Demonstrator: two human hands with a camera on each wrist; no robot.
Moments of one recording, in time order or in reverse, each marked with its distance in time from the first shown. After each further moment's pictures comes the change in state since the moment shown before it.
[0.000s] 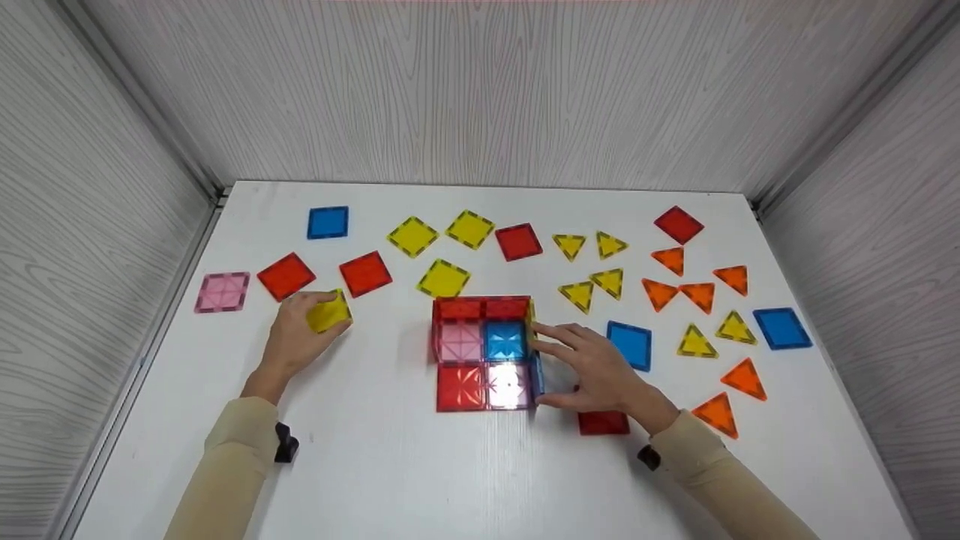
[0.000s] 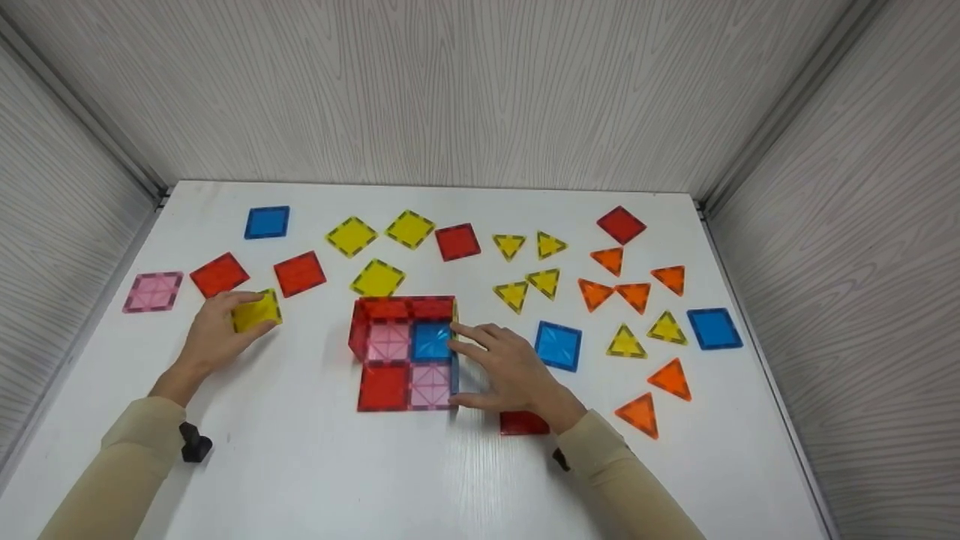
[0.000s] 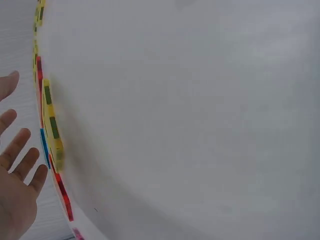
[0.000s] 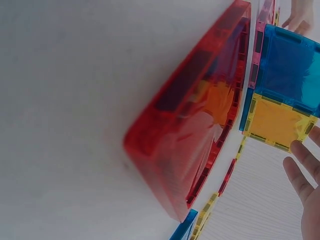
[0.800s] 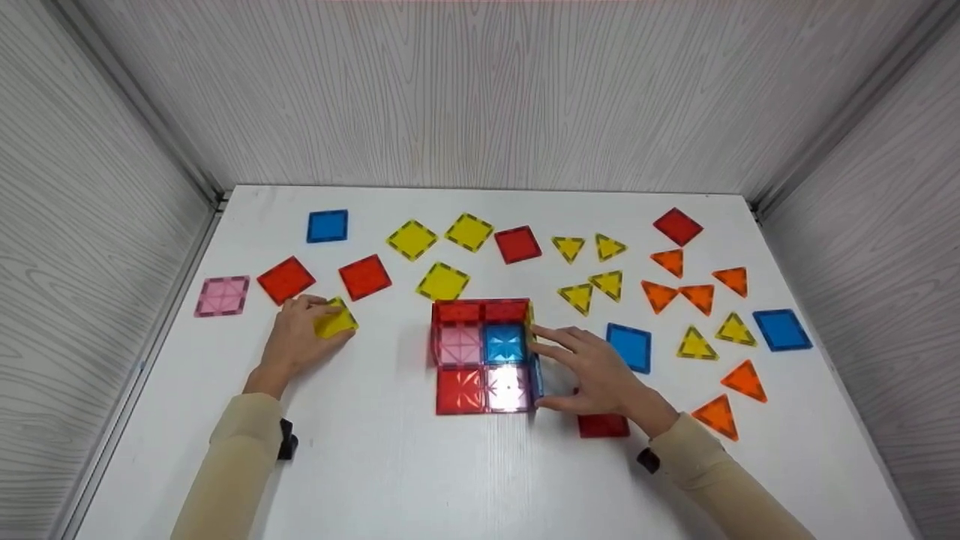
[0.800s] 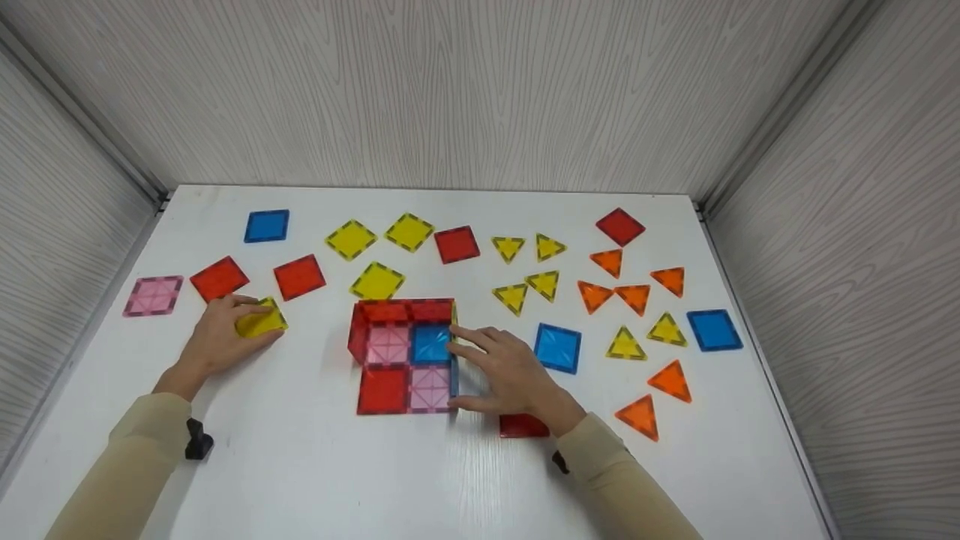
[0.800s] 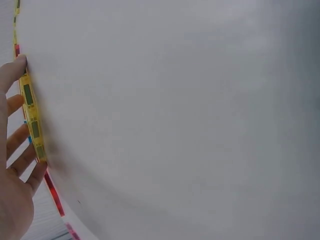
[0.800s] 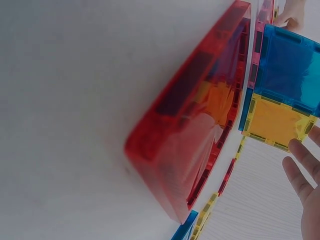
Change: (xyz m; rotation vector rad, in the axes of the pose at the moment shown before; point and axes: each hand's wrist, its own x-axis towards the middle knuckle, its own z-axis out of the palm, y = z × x) left_hand 0.009 -0.013 0.003 0.179 -0.043 0.098; right_hand -0.001 -0.001 0.002 -0.002 0.010 0.005
